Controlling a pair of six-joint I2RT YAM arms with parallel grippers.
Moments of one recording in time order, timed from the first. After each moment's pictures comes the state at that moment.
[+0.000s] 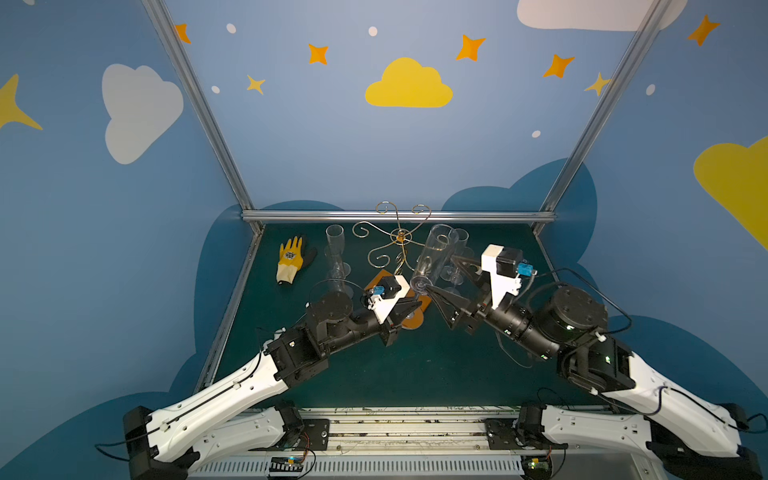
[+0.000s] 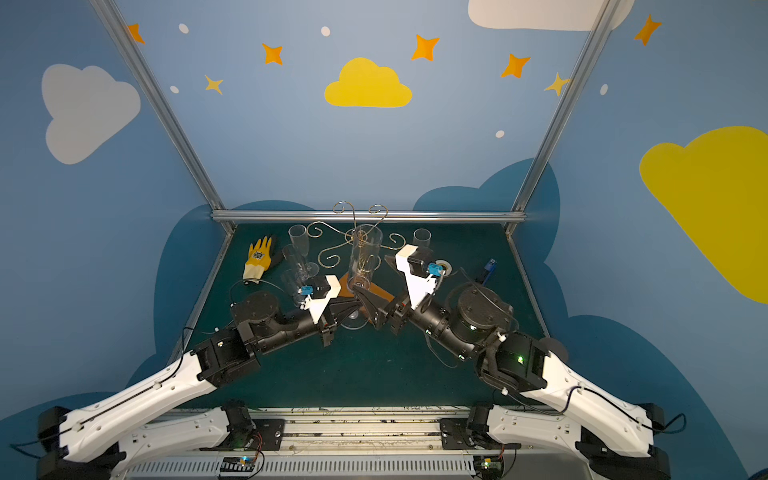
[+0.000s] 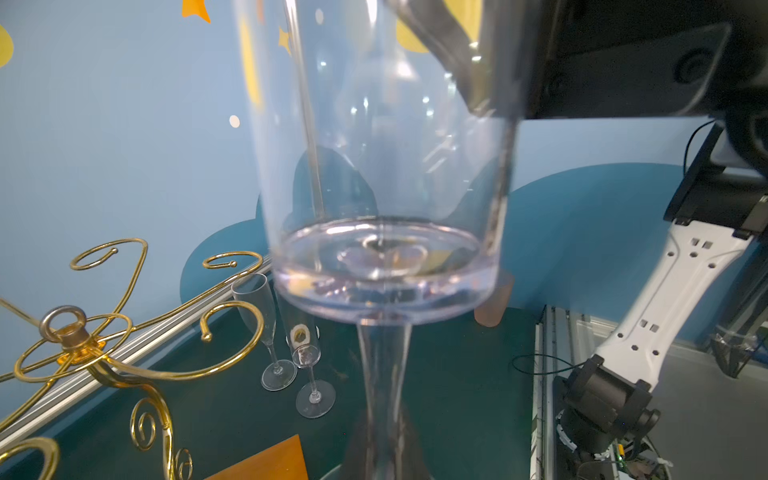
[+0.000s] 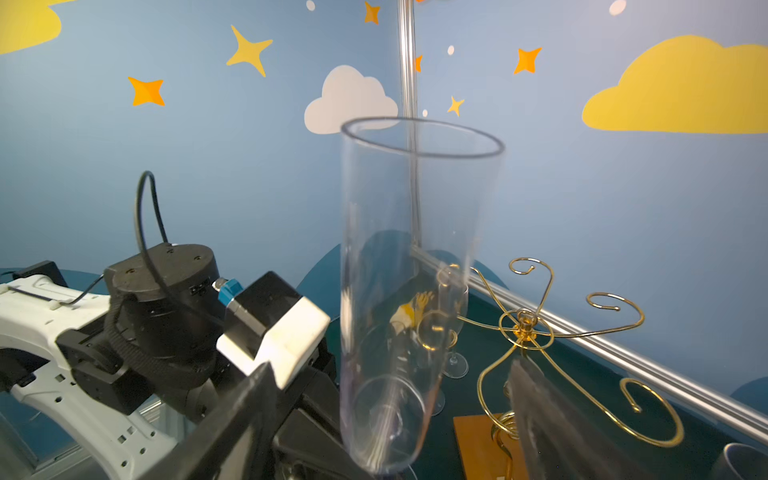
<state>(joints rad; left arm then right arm) -0.97 0.96 0.94 -0.06 0.10 0.05 1.19 0.94 1.28 -0.26 0.21 0.08</state>
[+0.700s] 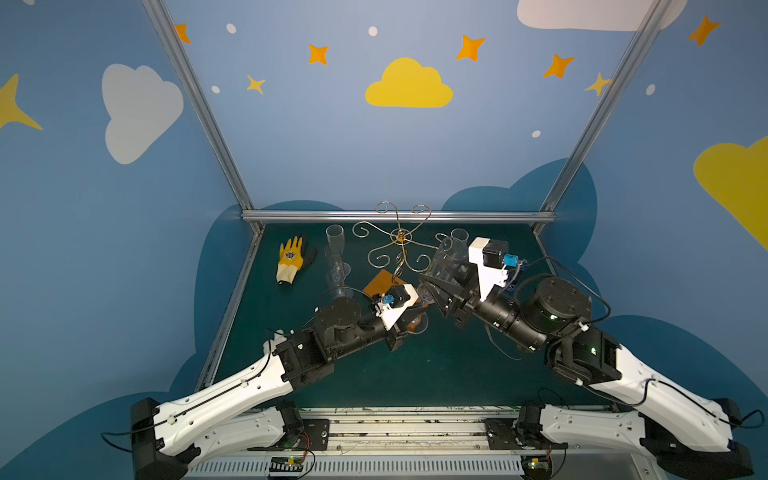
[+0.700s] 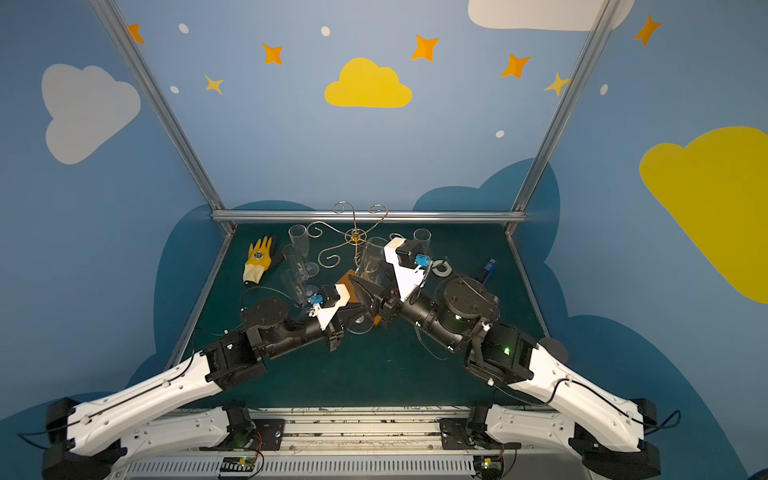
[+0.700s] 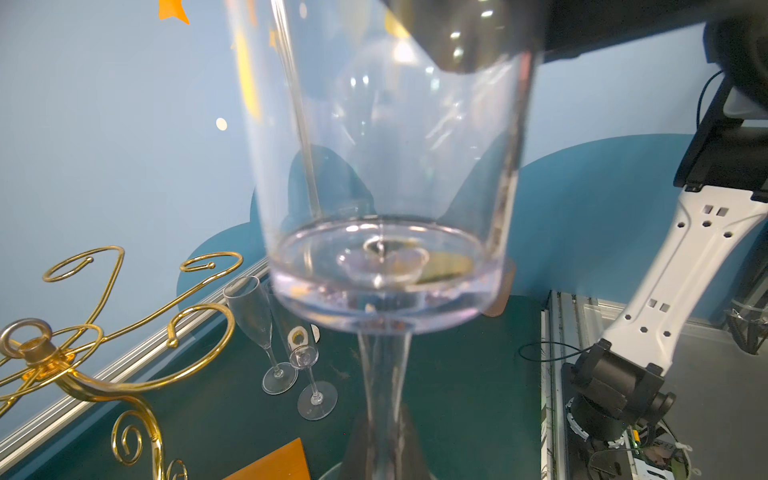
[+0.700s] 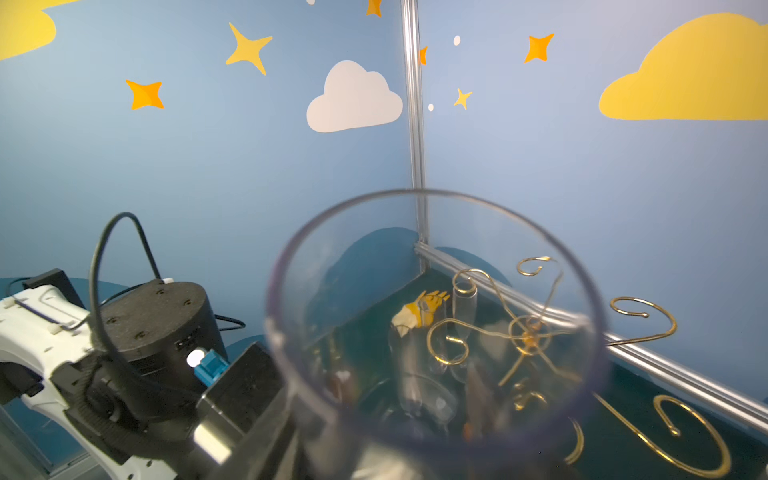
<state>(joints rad) -1.01 0.97 0.90 -0.02 0.07 0.09 1.17 0.98 1.29 -0.23 0.19 0.09</state>
